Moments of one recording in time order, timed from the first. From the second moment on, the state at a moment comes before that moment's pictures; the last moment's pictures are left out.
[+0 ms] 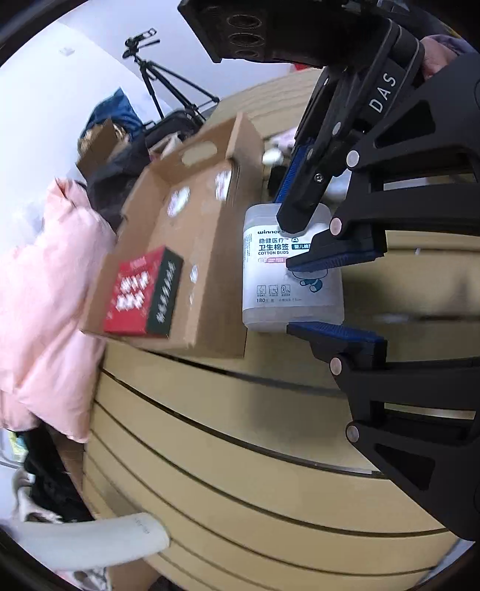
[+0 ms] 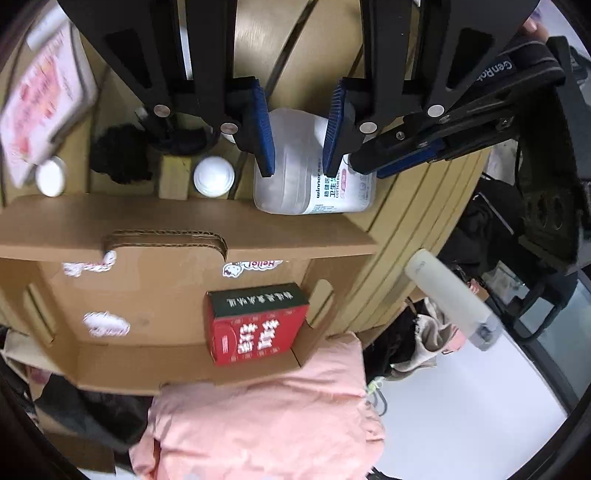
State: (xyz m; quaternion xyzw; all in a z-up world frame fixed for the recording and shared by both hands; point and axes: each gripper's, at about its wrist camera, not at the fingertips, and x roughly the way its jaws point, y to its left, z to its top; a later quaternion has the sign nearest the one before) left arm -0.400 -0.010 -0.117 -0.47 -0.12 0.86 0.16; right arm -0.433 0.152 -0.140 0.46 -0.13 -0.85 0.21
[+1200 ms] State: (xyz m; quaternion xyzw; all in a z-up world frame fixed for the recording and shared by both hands) left arm -0.646 0.189 -0.122 -0.56 -0.09 0.80 0.20; right arm -0.624 0.333 -0.111 0.49 -0.12 -0.86 0.11
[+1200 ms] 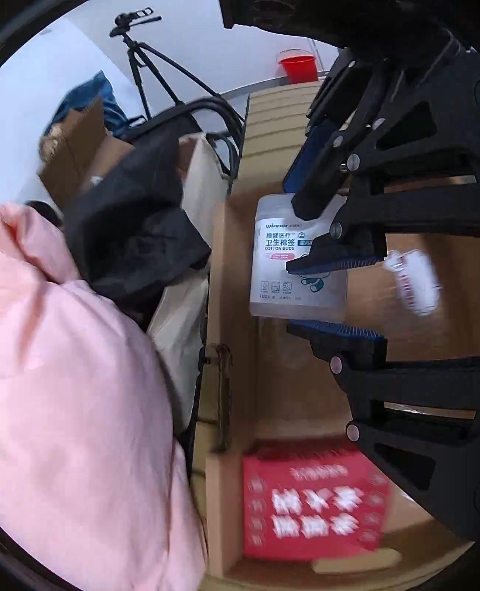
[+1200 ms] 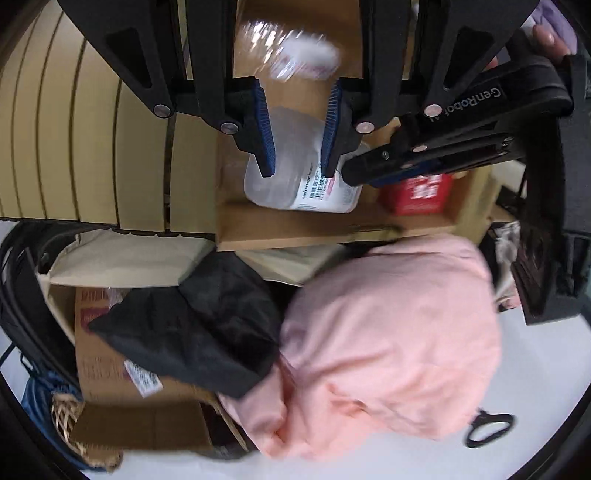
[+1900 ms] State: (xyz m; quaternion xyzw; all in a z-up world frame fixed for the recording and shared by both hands) left arm -0.405 0.071 0.029 -0.41 0.07 0.90 0.10; right arm -0.460 0.332 -0.010 0.43 -0.05 -0.89 0.16
